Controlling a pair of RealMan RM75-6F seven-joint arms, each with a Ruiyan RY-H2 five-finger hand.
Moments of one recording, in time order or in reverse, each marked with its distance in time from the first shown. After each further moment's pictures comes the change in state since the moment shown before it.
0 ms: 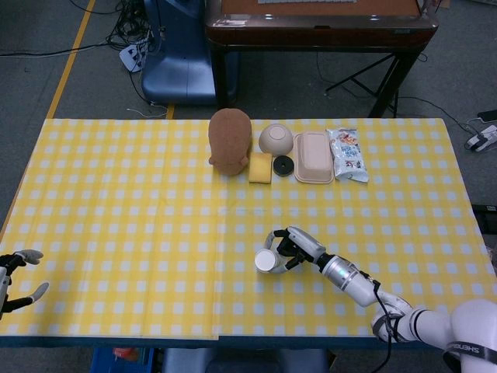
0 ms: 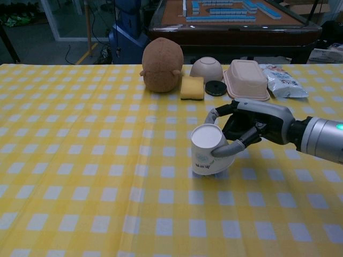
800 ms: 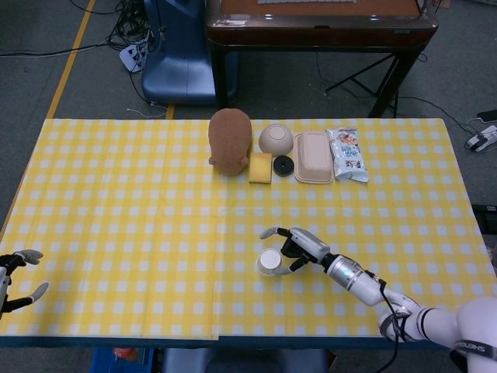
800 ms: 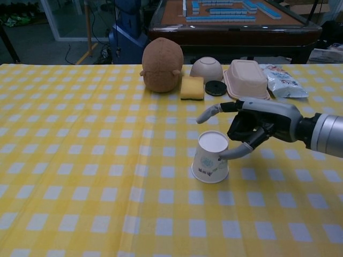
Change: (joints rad) left arm 0.000 0.002 0.000 0.001 0.000 -0.003 -0.002; right arm 0.005 0.064 -0.031 -0.045 -0.012 0.019 -0.054
